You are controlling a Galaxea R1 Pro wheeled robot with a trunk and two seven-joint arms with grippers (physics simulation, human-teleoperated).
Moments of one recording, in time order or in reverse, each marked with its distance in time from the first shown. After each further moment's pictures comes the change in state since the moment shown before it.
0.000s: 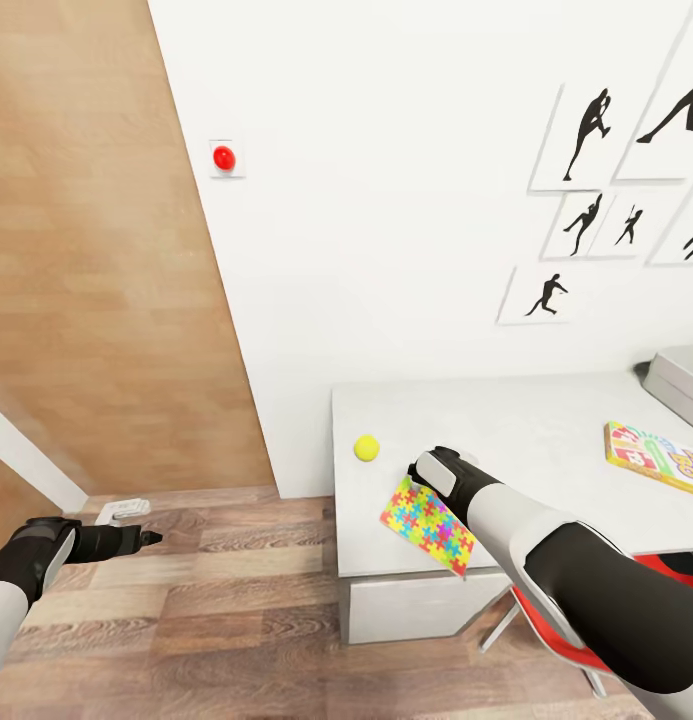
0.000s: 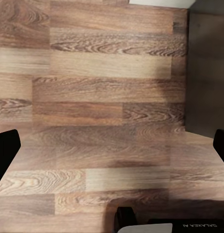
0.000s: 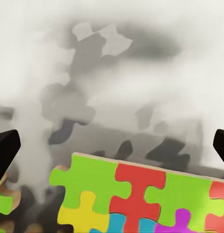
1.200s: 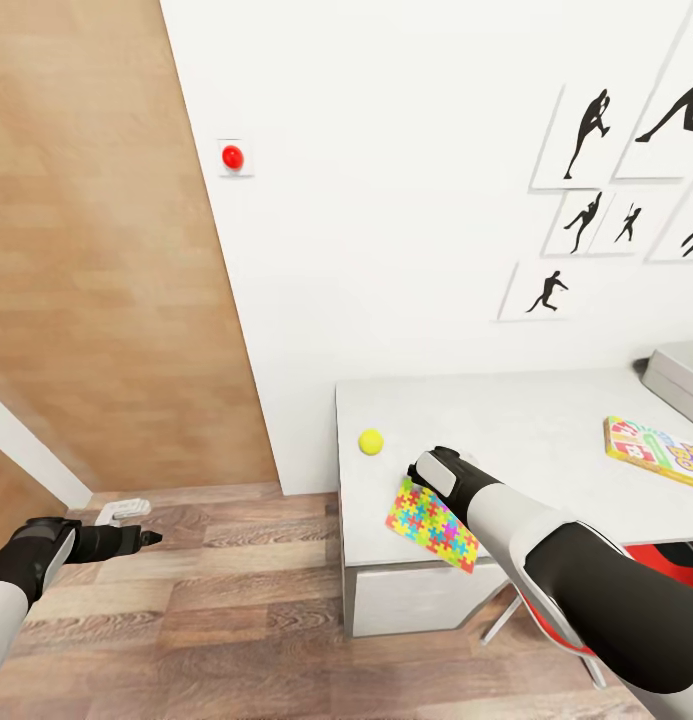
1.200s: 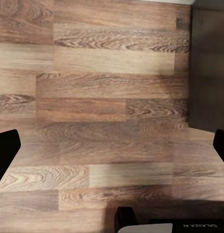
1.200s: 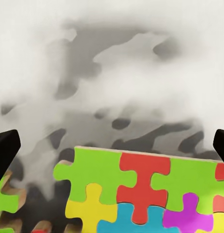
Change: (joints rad) left arm 0.001 0.000 0.000 0.000 0.000 0.000 0.001; right arm 0.000 0.000 0.001 0.000 0.001 0.015 0.000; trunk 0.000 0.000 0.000
